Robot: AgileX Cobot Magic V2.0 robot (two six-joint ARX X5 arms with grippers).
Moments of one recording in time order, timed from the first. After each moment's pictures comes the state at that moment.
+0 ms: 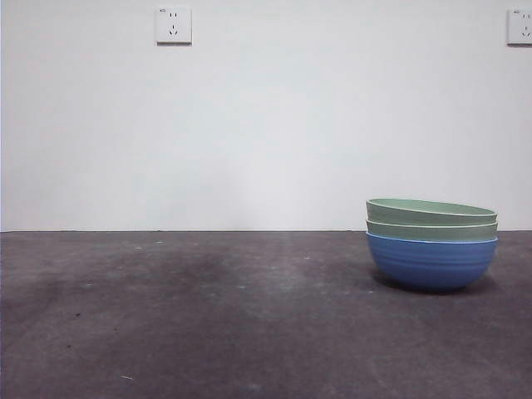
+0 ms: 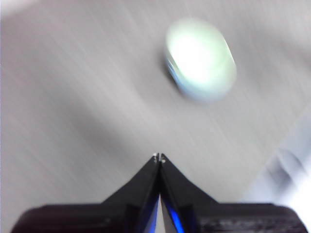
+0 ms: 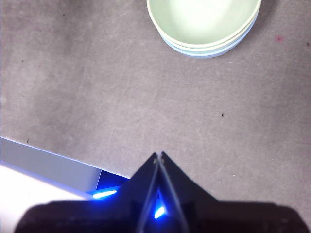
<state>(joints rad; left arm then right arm) -0.57 1.19 1.60 -1.06 0.11 0.07 0.21 0.92 1.10 -1.20 -0.26 0.04</state>
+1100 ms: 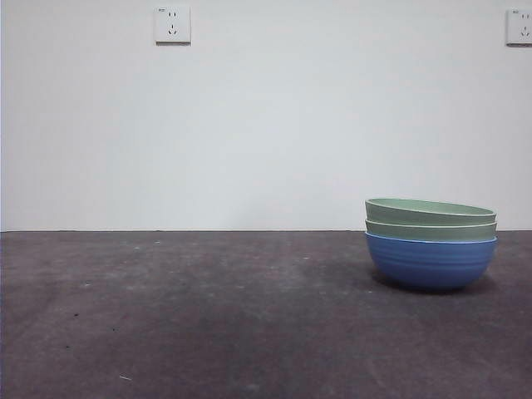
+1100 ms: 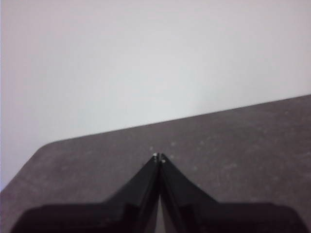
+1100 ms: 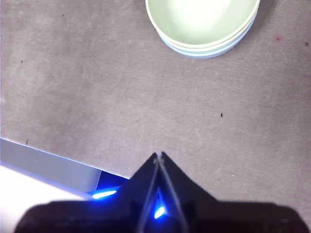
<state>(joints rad) -0.02 0.18 0.16 0.09 0.05 0.12 0.21 0.92 1.10 -1.20 -0.26 0.04</state>
